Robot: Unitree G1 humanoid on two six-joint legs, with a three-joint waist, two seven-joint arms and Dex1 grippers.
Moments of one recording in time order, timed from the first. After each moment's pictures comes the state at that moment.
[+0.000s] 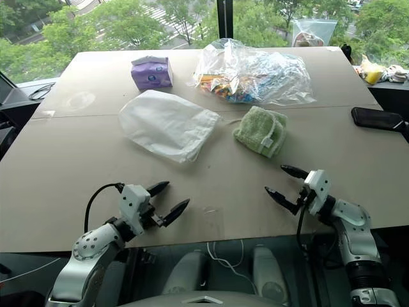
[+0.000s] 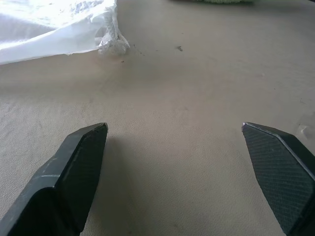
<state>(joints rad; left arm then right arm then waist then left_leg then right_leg) 0.27 0.45 0.04 -0.33 -0.28 0.14 -0.65 -0.06 -0.45 -0.08 0.20 0.36 -0.22 1.04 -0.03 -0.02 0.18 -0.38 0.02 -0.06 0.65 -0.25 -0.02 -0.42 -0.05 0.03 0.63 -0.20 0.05</state>
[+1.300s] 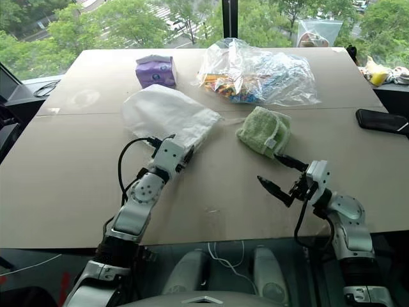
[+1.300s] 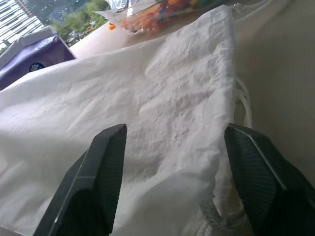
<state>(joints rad) -0.26 0.31 -0.12 0.07 0.22 0.10 -0.13 -0.07 -0.41 -0.08 0.09 0.48 -0.16 1.06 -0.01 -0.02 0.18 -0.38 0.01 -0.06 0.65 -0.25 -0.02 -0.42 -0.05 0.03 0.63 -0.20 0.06</state>
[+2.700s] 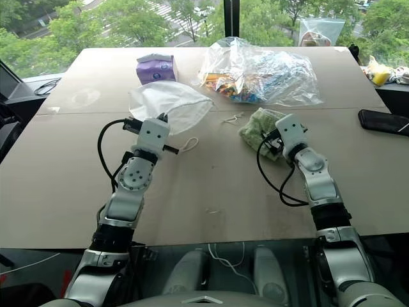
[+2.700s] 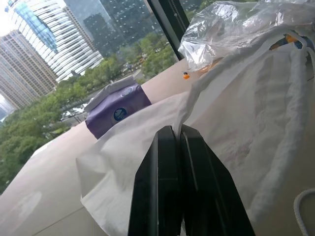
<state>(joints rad) -0.35 0.30 -0.03 0.03 0.26 0.05 -0.05 -0.54 -0.31 0.03 0.31 -0.03 0.19 0.32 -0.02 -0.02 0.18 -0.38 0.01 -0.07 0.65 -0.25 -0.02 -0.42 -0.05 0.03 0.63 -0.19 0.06</state>
